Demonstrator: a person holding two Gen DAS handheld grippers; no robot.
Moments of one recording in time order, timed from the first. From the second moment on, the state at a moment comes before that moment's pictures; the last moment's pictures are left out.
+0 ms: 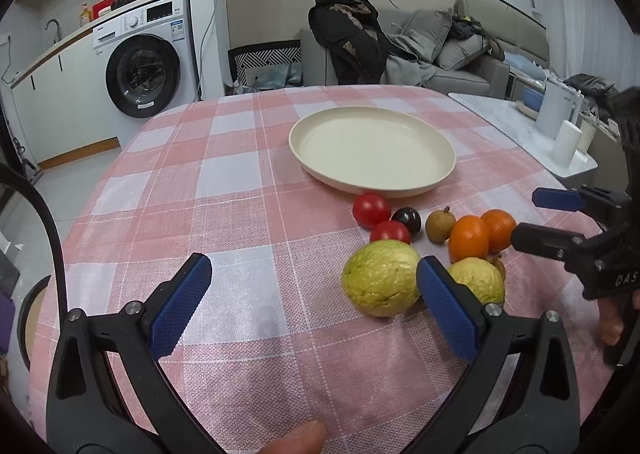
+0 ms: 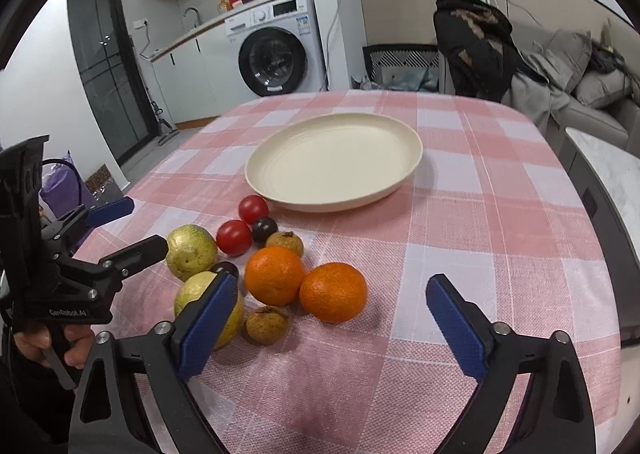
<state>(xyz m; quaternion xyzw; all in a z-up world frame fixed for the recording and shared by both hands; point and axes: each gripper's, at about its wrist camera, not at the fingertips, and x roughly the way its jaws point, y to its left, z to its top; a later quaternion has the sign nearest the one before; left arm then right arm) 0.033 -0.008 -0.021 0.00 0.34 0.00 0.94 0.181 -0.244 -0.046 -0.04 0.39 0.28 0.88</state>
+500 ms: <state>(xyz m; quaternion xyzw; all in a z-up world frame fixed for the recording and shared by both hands) 0.050 -0.015 -0.031 -0.03 0.37 -0.06 0.92 0.202 -0.251 -0.068 -0.03 0.44 0.28 0.85</state>
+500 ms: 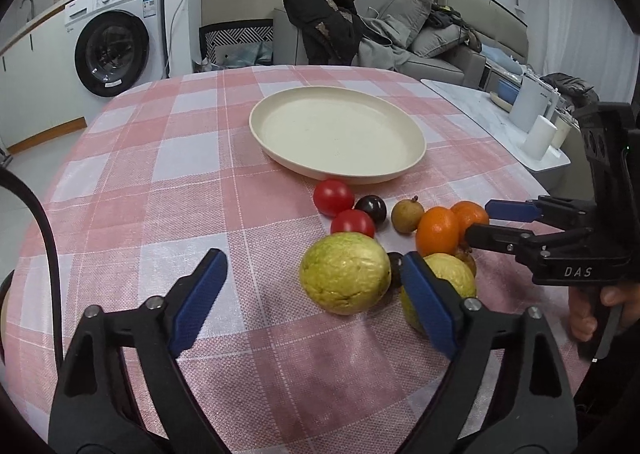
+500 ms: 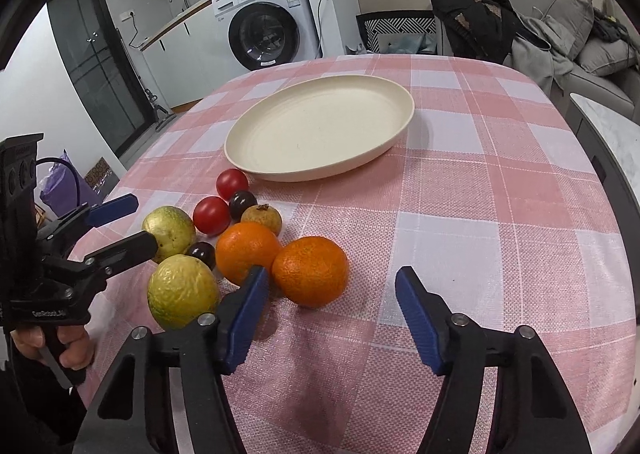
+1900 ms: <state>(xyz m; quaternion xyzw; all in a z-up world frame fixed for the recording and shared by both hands) 0.054 -0.022 -0.035 -0.05 0.39 -0.10 0.91 0.201 -0.250 -0.069 0.01 0.44 0.30 0.85</state>
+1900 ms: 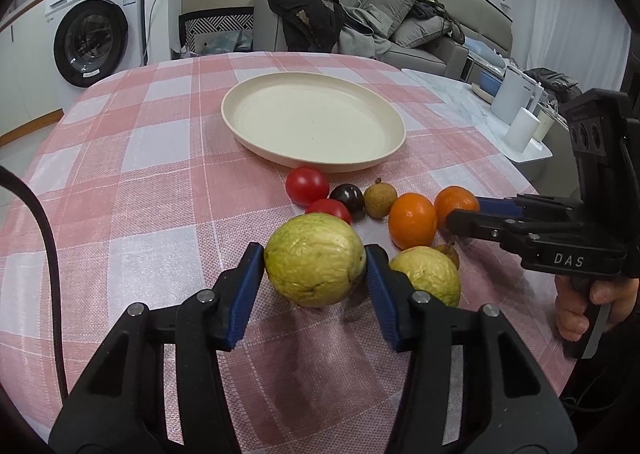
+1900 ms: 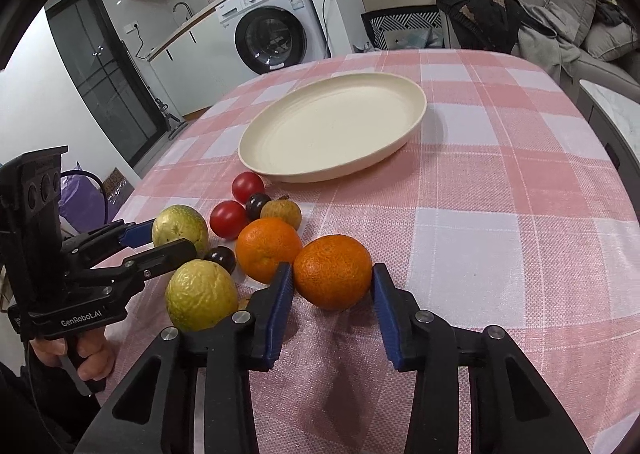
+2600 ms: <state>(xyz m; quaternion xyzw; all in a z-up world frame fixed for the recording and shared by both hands) 0.059 -0.016 0.005 -0.05 0.33 -0.07 0.94 0.201 -0.251 -0.032 0.02 0.37 0.30 0.88</state>
